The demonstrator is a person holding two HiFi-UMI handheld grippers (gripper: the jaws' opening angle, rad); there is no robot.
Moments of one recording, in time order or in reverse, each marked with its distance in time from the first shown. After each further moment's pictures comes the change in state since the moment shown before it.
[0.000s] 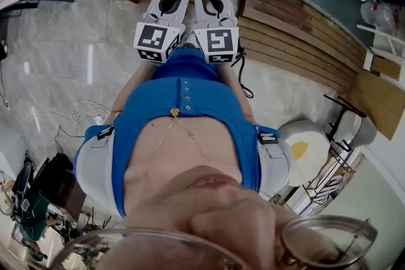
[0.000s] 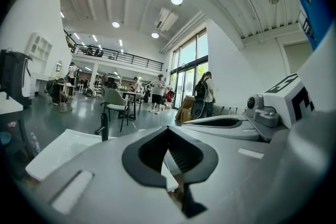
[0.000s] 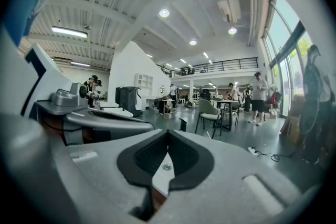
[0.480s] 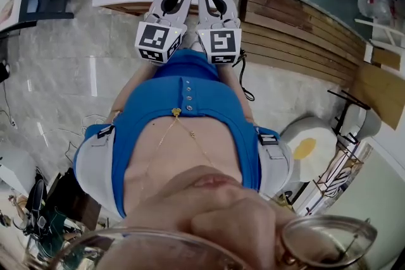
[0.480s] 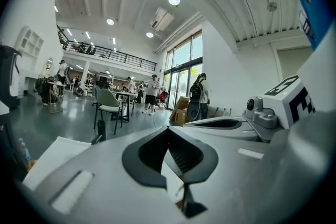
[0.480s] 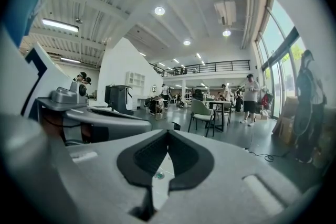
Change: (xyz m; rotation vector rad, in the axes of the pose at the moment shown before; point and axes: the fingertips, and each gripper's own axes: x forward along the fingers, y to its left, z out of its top) left arm 0.032 0.062 0.018 0.008 -0.003 -0.097; right arm 0.067 -0.009 0.014 0.005 0.005 -0.102
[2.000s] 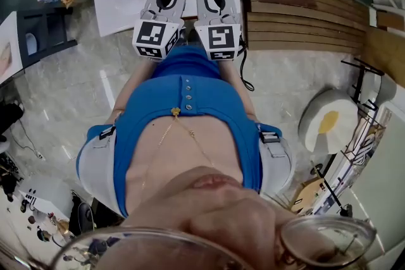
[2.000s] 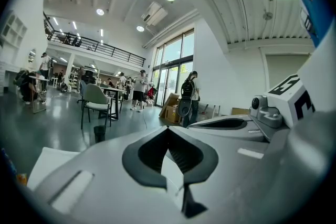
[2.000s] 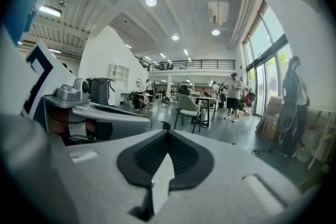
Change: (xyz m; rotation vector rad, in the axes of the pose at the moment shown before) left arm 0.053 0.101 0.003 0.016 0.049 -0.167; right arm 0.102 -0.005 -0.003 0.019 0.060 -0.190
